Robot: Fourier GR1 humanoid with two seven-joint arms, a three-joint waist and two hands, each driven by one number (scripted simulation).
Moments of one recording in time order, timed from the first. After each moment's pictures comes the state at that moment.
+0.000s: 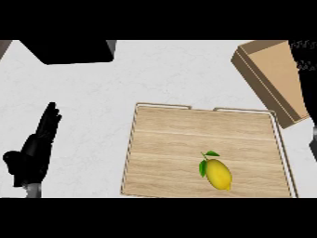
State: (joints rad) left arm 0.04 0.31 -0.12 -1.53 0.10 0.25 -0.04; right arm -0.42 -0.52 0.15 -1.72 -0.13 -0.18 -0.14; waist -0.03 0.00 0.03
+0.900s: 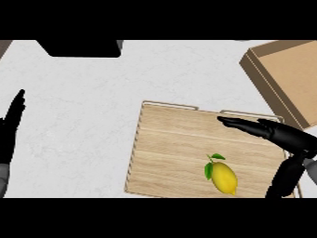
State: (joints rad) left arm -0.09 0.49 -0.04 -1.36 -0.04 0.26 0.07; right arm -0.32 -0.72 0.49 -1.42 -0.09 0.50 -0.56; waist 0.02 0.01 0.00
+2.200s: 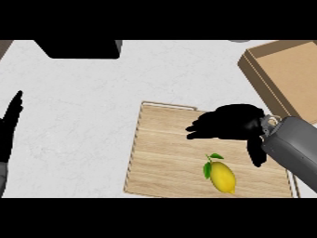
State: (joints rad) left arm -0.11 0.47 0.02 -1.29 -0.08 0.22 0.05; right arm -0.71 -0.65 0.80 -1.37 0.58 0.64 -0.43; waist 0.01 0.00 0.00
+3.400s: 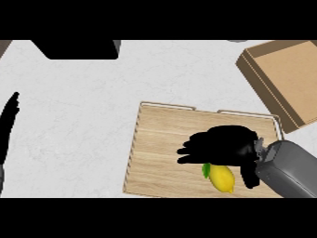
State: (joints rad) left arm -0.09 0.44 0.09 -1.31 -0.14 0.16 0.06; right arm -0.55 -0.58 0.73 -1.56 0.69 0.74 -0.39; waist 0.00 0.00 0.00
